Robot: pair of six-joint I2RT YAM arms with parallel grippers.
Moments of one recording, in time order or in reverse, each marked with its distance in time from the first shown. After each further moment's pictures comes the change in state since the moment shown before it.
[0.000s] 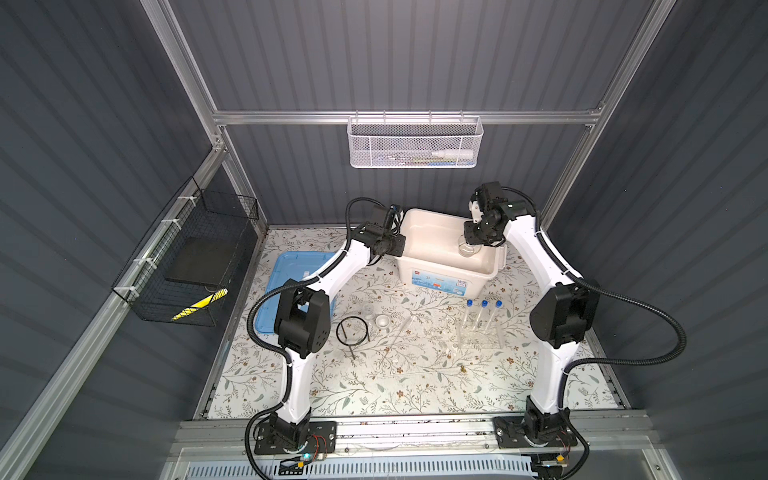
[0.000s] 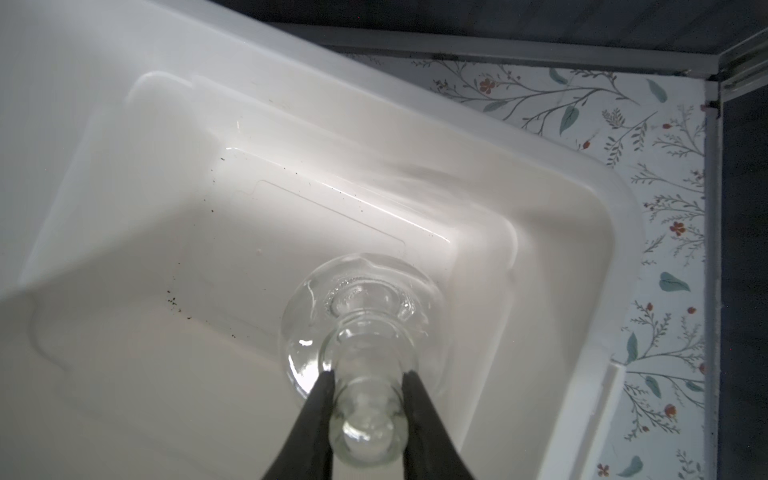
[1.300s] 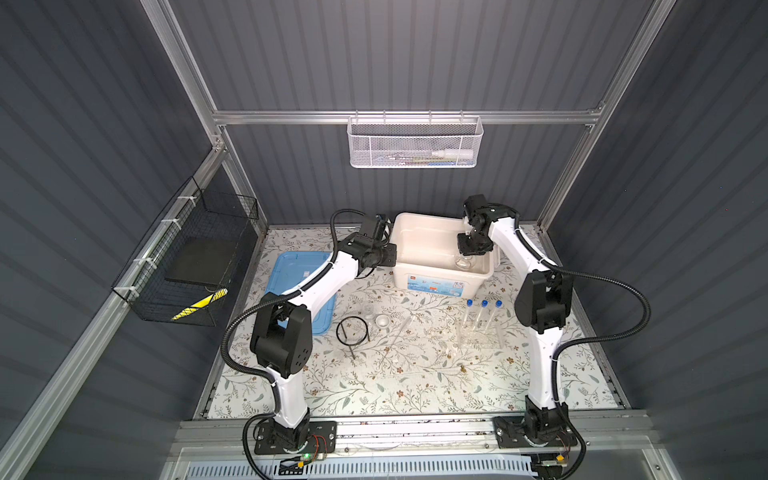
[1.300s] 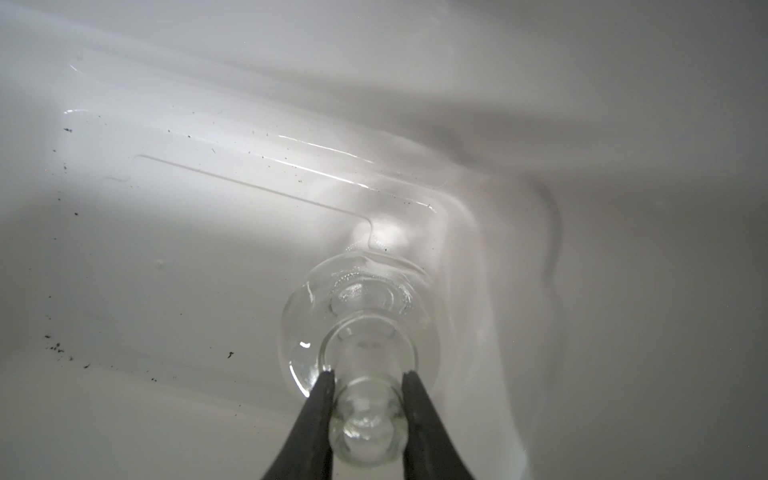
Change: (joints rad) left arm 0.000 -0.202 -0.260 0.030 0.012 -0.172; right arm -0.006 0.193 0.051 -0.041 -0.001 0.032
